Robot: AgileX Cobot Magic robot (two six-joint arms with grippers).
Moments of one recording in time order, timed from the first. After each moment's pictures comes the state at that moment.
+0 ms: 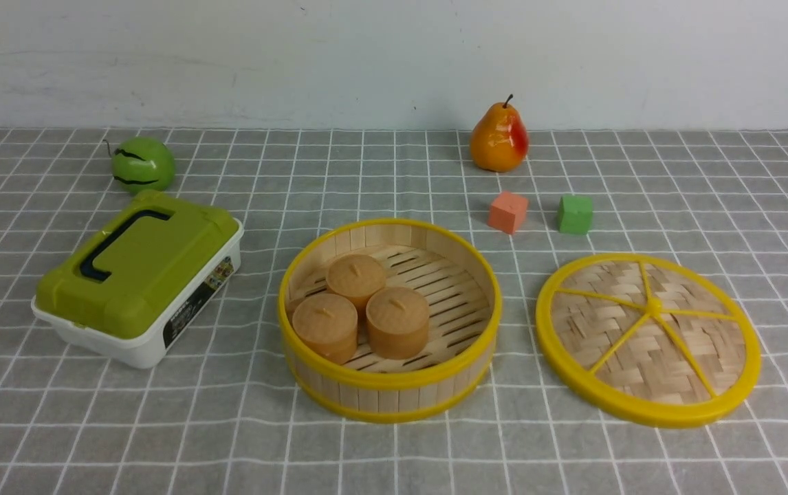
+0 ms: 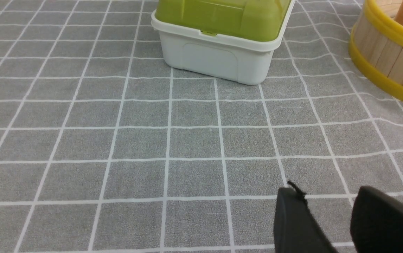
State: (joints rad) right arm 0.00 -0.01 0.02 -0.10 0.37 0.23; left arm -0.05 -0.01 0.03 0.01 0.38 -0.08
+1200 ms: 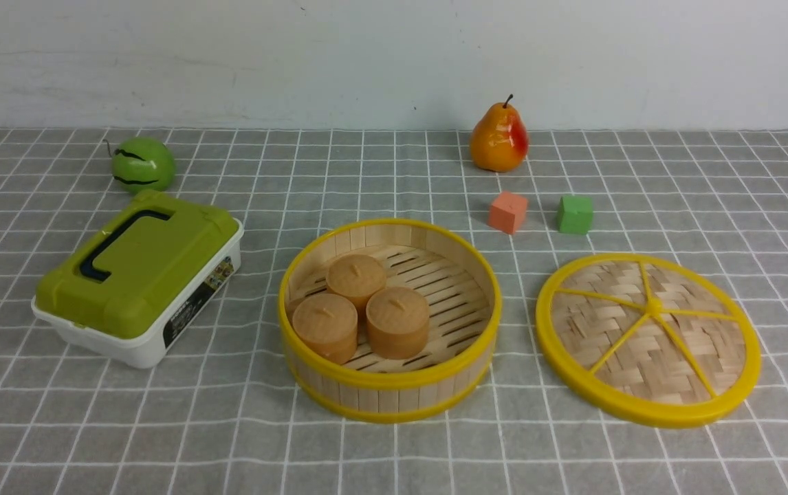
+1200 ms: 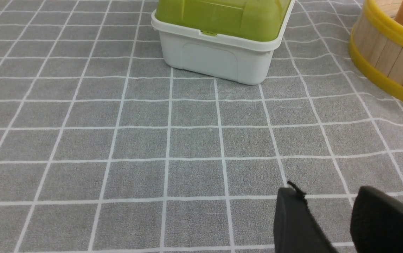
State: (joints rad) right arm -0.04 -0.01 0.02 -0.05 0.38 0.09; left arm -0.05 -0.01 0.03 0.01 0.38 -0.08
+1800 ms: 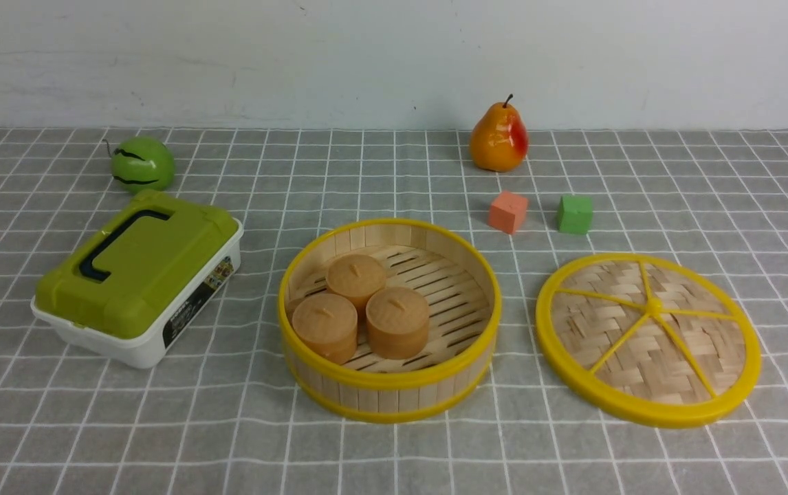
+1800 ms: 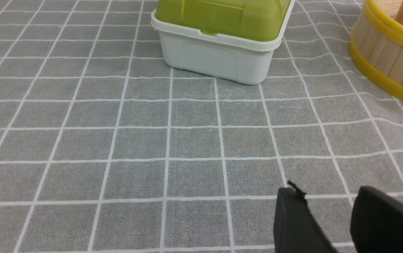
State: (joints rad) right arm -0.04 -0.01 0.02 -0.05 0.38 0.09; left arm -0.05 -0.01 0.03 0.01 0.38 -0.08
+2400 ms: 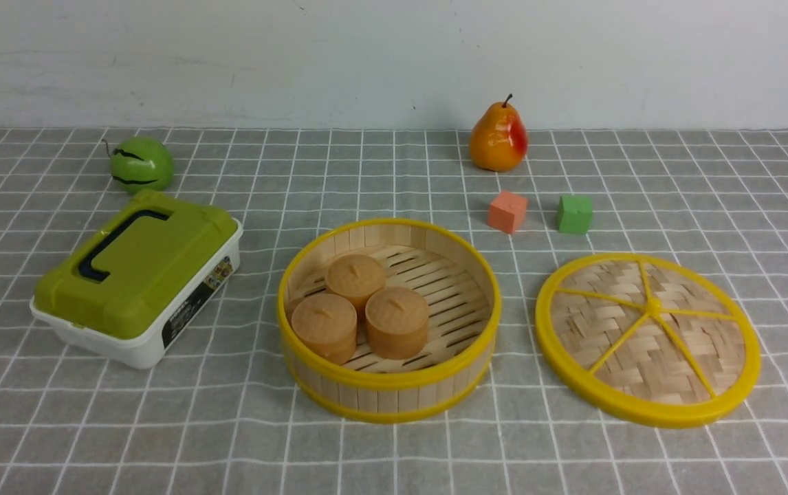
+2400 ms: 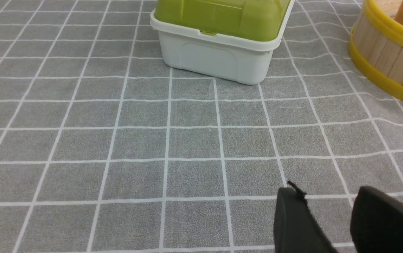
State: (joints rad) right arm -0.04 -0.01 0.02 -0.05 0.38 0.09; left arm -0.05 -0.01 0.03 0.01 0.38 -0.08
